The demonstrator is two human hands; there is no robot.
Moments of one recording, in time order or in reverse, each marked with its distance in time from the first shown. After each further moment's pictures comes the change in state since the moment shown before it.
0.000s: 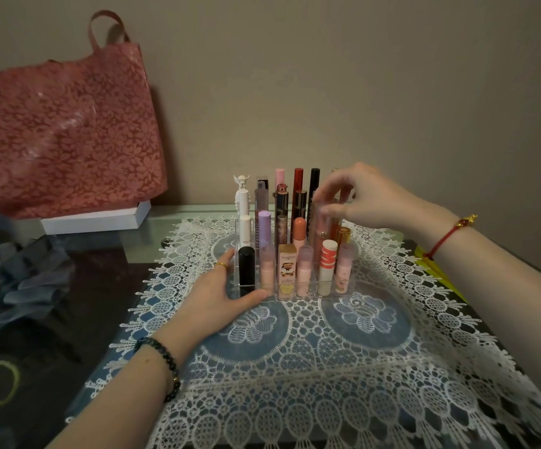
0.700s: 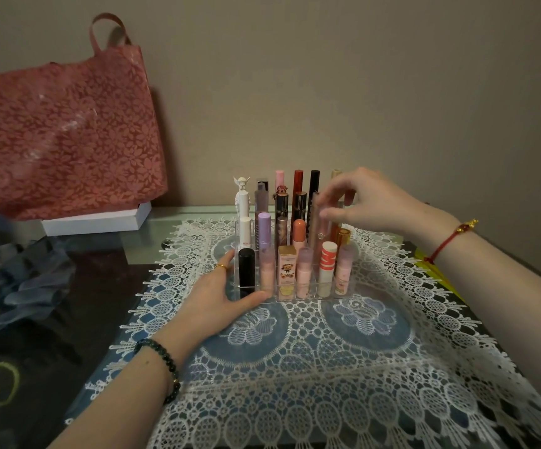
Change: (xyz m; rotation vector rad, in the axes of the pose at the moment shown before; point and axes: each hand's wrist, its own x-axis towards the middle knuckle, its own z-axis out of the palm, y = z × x) left_hand 0.000 0.000 0.000 0.022 -0.015 -0.010; right_hand -0.002 0.004 0.001 -0.063 0.019 0.004
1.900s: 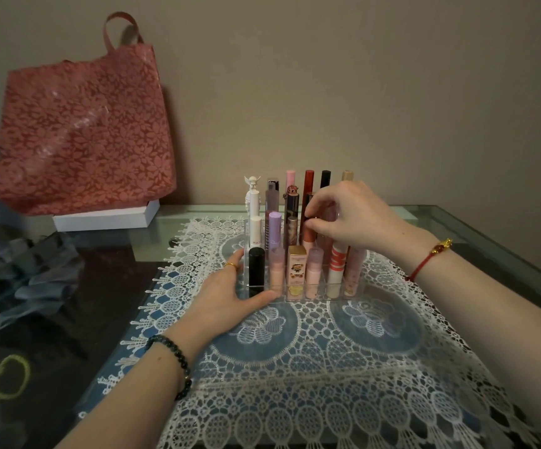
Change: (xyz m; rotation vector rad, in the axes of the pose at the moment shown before) left_hand -0.003 0.006 -0.002 -0.042 -0.012 -0.009; right_hand 0.002 -0.023 0.026 -0.129 0.075 -0.043
